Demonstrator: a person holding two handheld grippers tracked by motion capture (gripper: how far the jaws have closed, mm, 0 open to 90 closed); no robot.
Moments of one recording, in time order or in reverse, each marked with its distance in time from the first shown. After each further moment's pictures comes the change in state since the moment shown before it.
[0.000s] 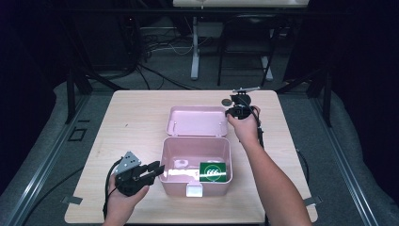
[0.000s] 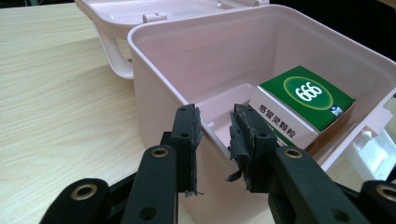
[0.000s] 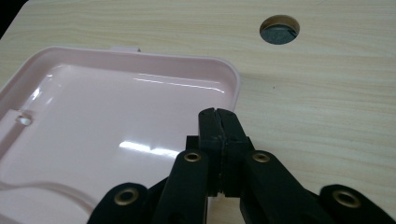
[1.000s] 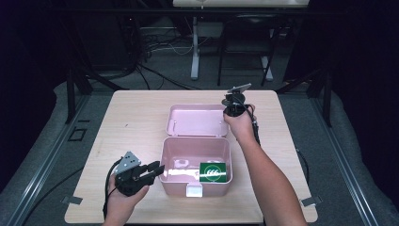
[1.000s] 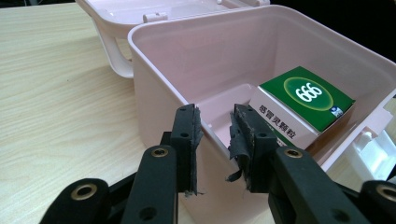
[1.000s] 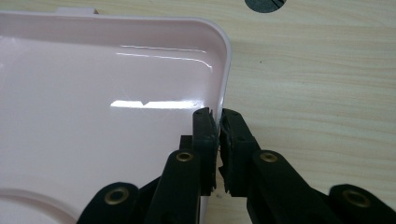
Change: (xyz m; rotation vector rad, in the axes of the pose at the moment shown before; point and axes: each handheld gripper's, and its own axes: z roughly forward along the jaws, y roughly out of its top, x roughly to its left) left arm 0.000 0.000 0.000 -0.002 -0.003 -0.001; right arm 0.010 0.008 0.015 0.131 -0.121 0.004
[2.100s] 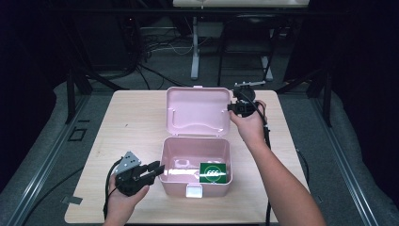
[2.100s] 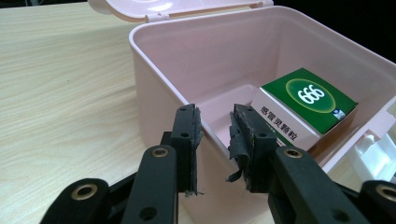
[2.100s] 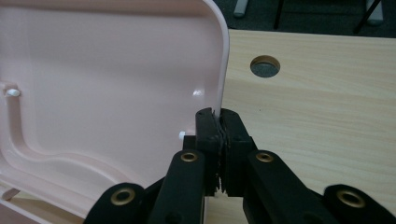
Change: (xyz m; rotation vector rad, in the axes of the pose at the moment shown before) left arm 0.000 0.000 0.001 -0.003 0.004 -0.002; right arm 0.004 -0.016 -0.075 -0.257 0.074 -0.077
